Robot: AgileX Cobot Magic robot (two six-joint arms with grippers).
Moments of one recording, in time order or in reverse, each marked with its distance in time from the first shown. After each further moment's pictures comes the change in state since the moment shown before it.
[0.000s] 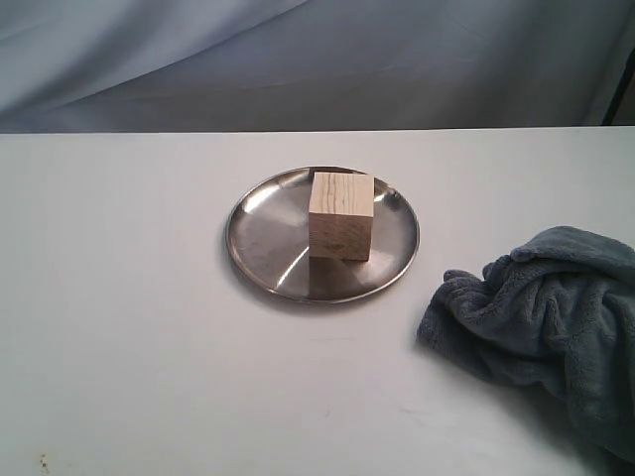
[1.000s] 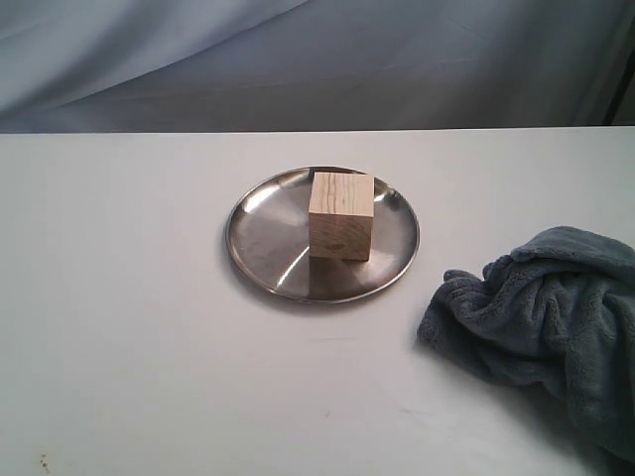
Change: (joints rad) left arm 0.000 0.000 0.002 -0.007 0.062 0.183; right arm 0.000 0.000 0.000 0.000 0.000 0.000
